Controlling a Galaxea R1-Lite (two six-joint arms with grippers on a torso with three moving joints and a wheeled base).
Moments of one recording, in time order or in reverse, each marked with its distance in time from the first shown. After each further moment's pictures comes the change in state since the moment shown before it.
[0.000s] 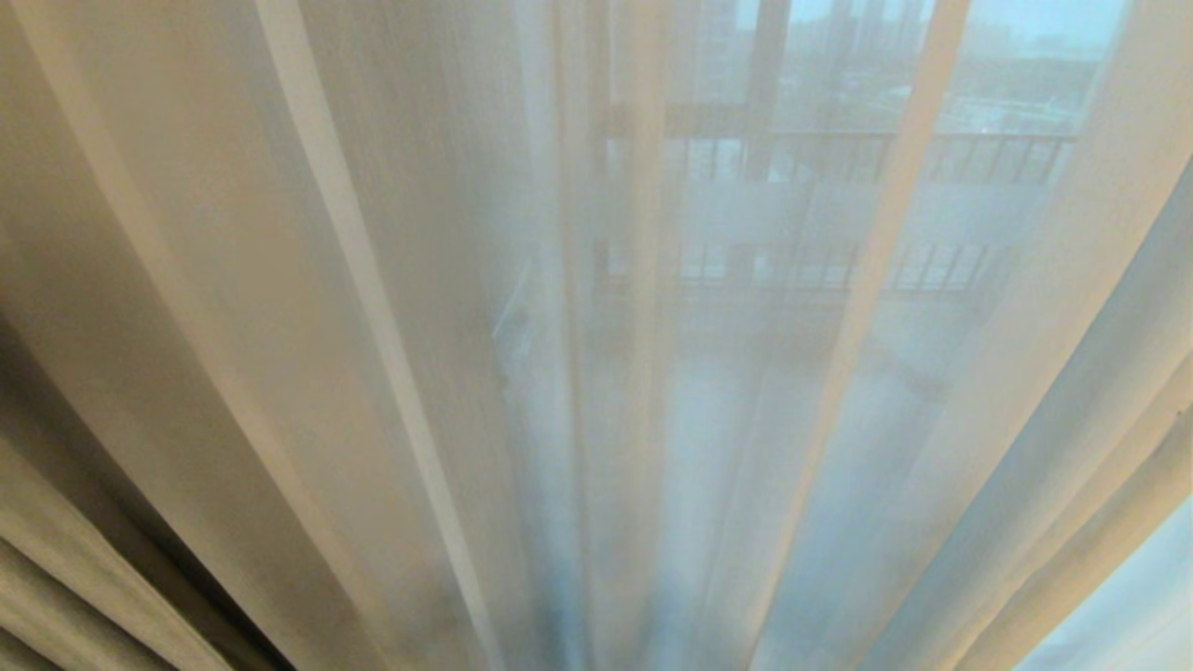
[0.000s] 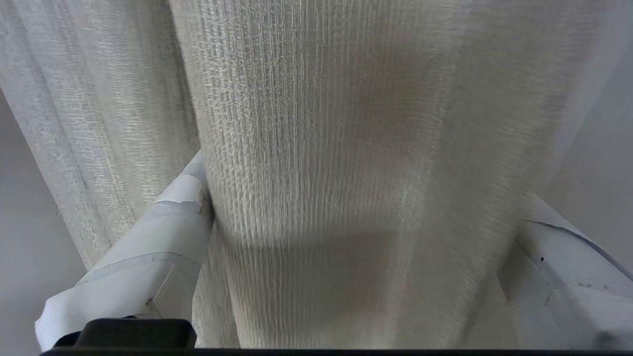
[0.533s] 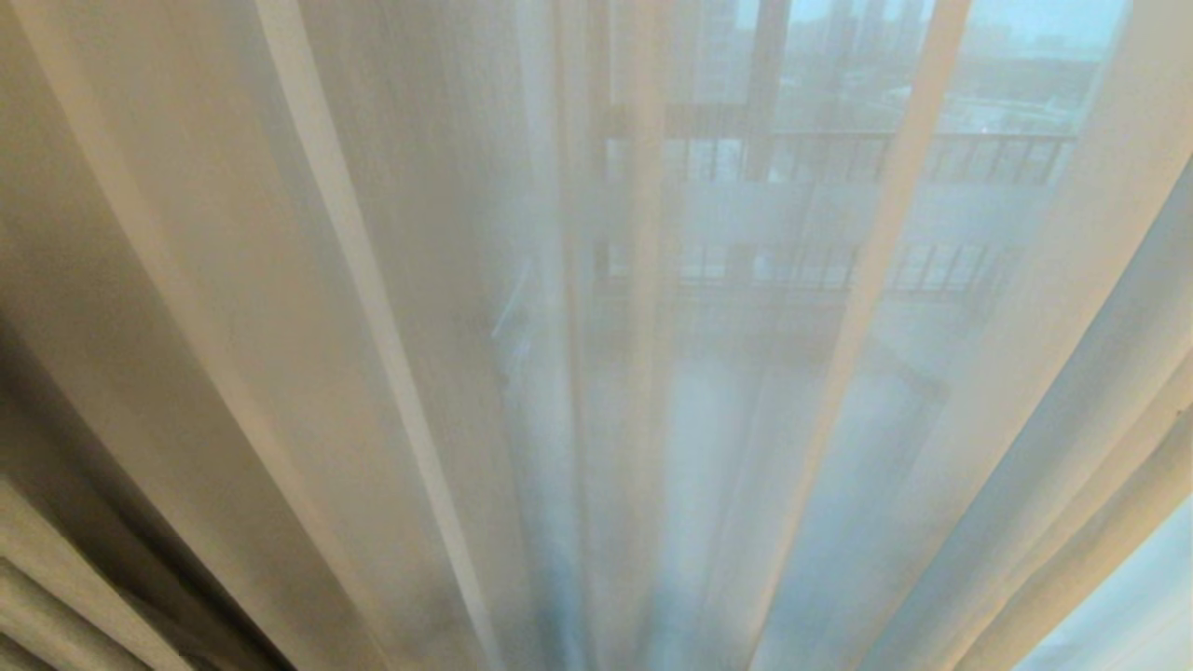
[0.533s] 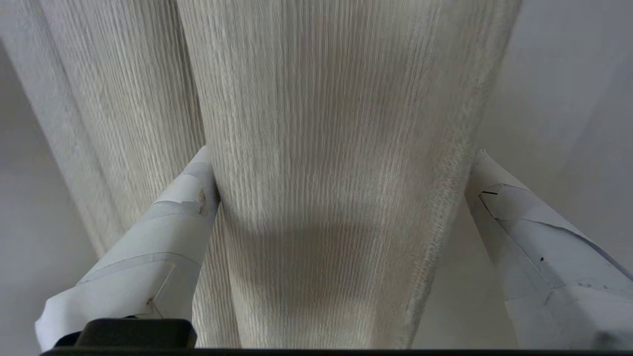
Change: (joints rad) left arm 0.008 -0.028 0.034 0.004 0.001 -0.001; right arm 0.000 0.000 0.000 0.000 0.000 0.000
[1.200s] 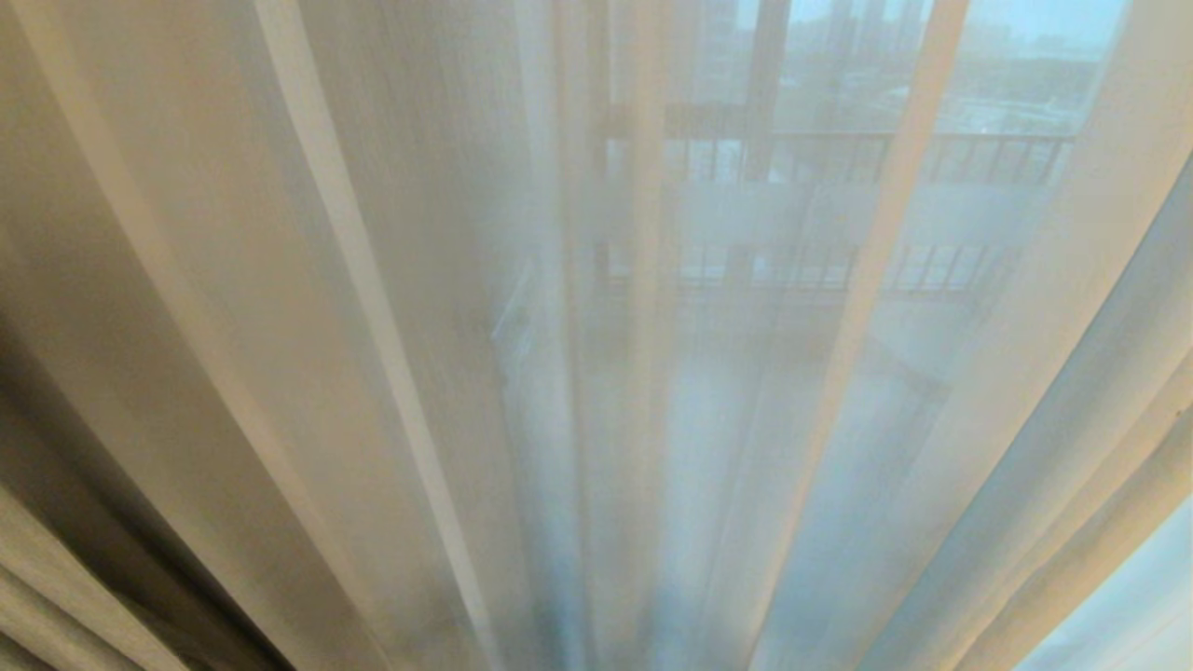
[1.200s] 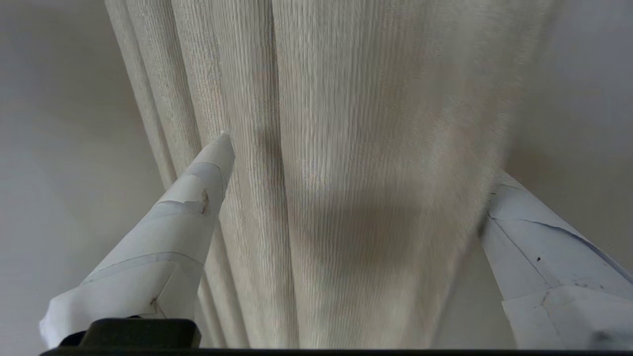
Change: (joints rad) left arm 0.019 -0.081 0.065 0.069 0.117 0.046; right arm 0.000 0.000 0.000 0.000 0.000 0.000
